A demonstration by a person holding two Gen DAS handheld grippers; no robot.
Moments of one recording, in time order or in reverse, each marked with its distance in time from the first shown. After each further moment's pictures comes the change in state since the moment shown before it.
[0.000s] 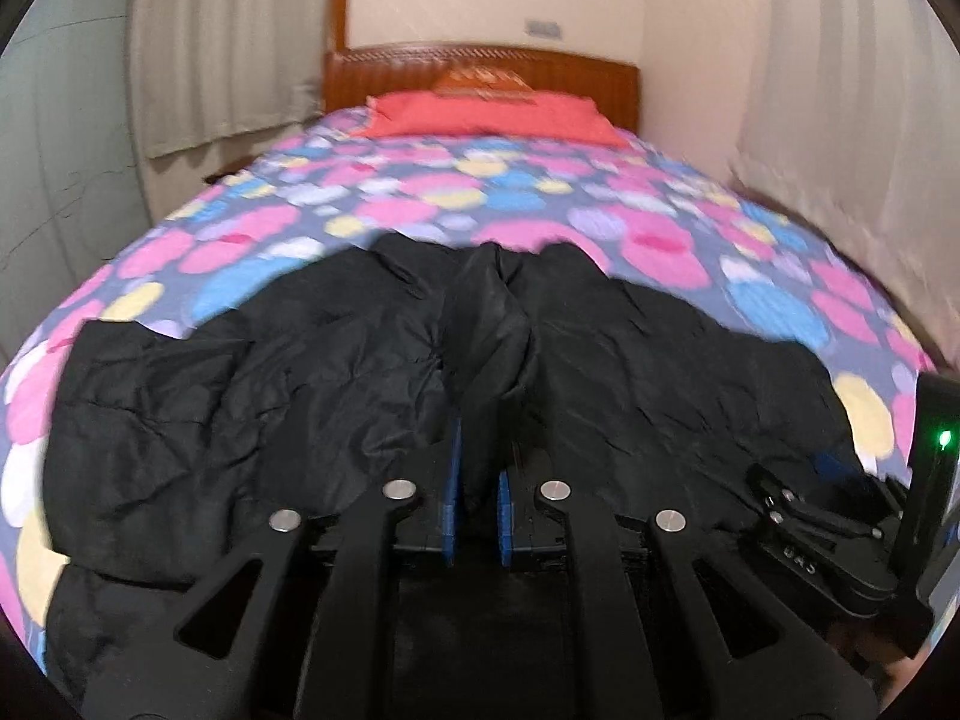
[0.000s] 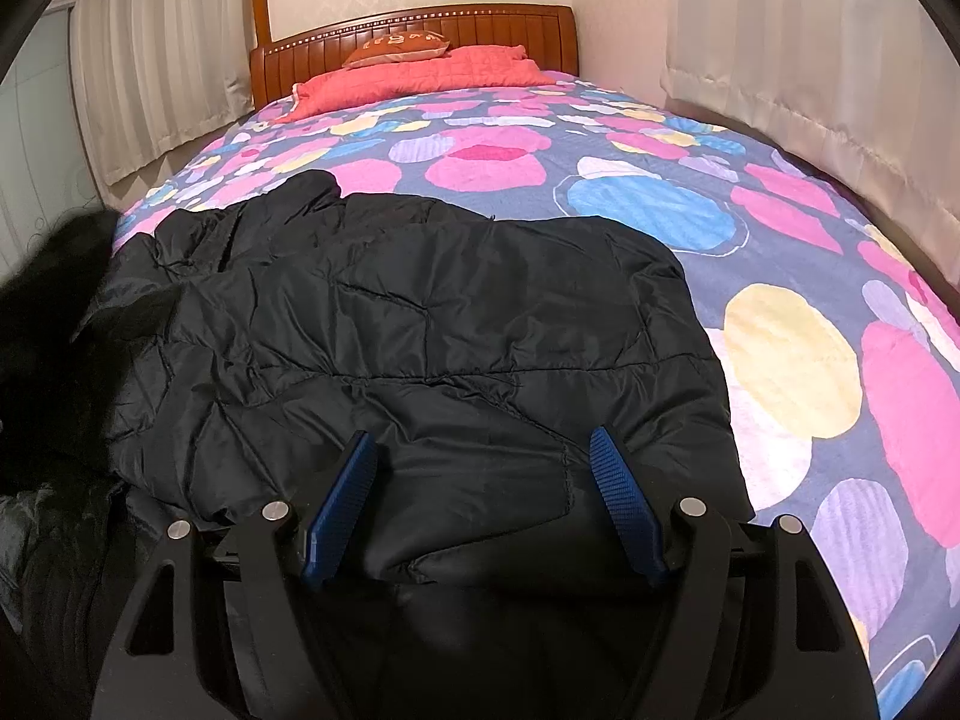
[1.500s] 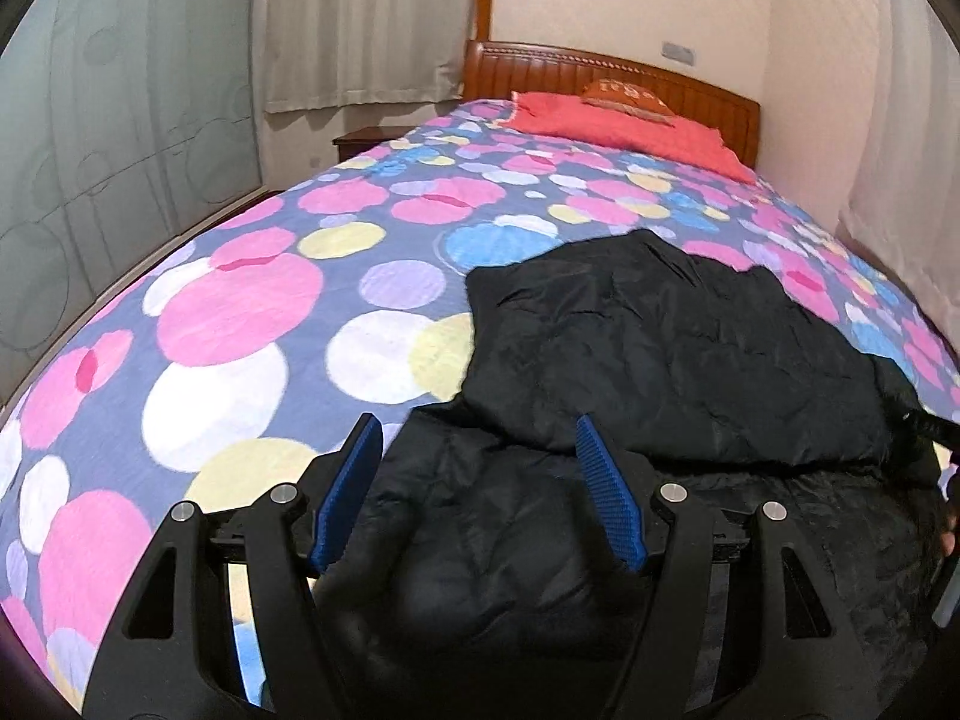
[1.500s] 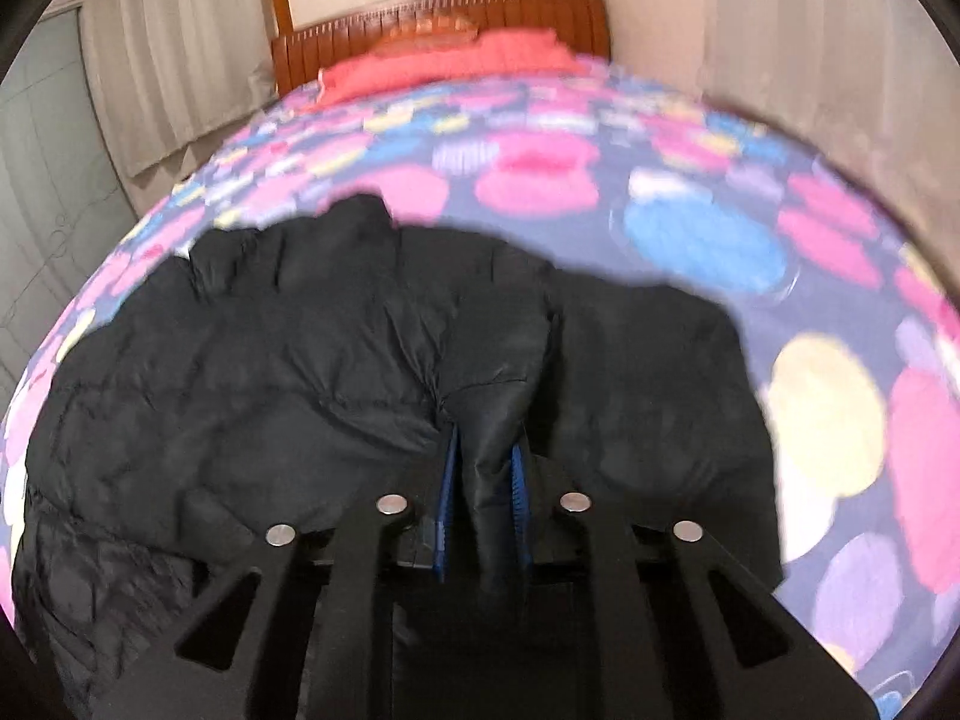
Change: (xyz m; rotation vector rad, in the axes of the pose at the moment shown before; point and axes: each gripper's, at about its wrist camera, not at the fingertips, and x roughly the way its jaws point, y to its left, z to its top) left arm -0.068 0.173 -0.039 -0.177 -0.005 0.188; right arm 0.008 0.029 0.035 -0.004 0.081 0.087
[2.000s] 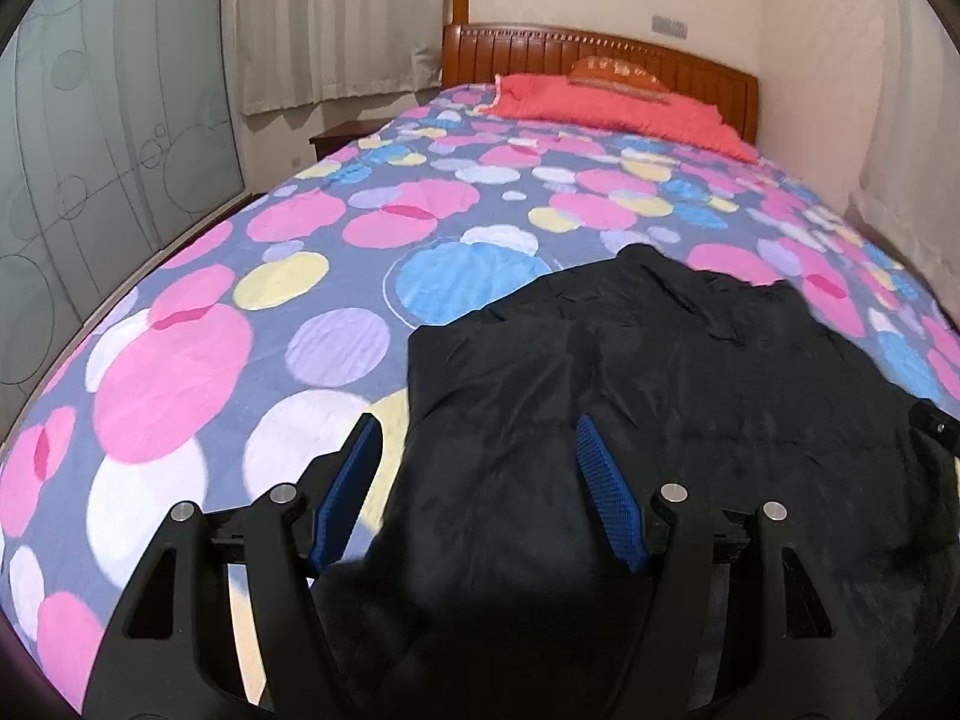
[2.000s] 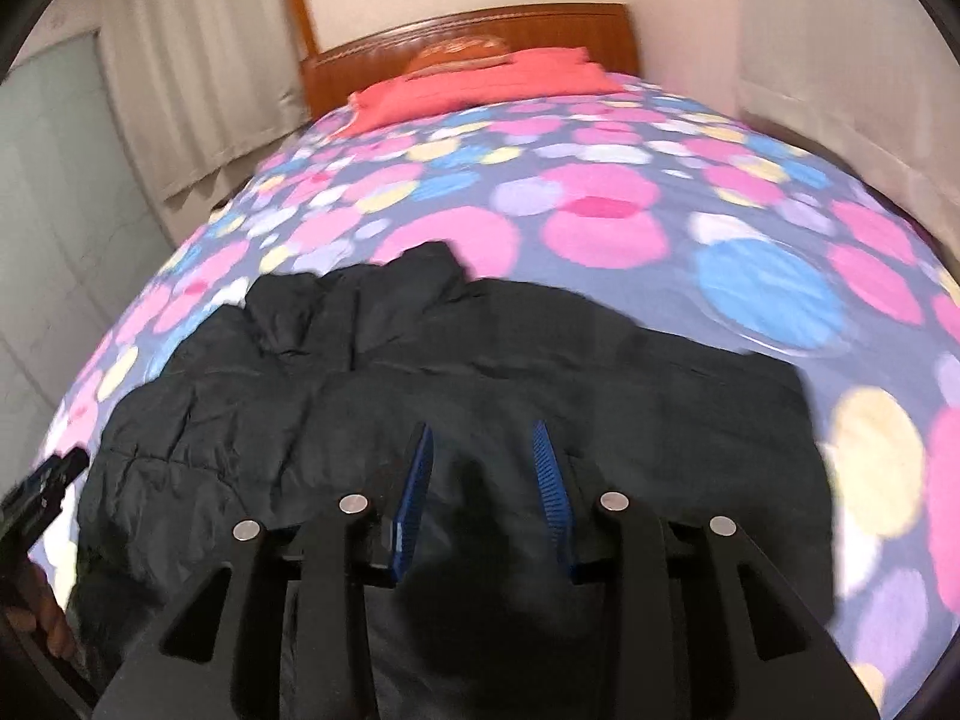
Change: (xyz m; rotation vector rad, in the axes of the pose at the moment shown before) left arm 0.078 -0.034 0.059 0.045 0.049 0.018; right arm -0.002 0.050 0.036 -0.018 -0.058 0.079
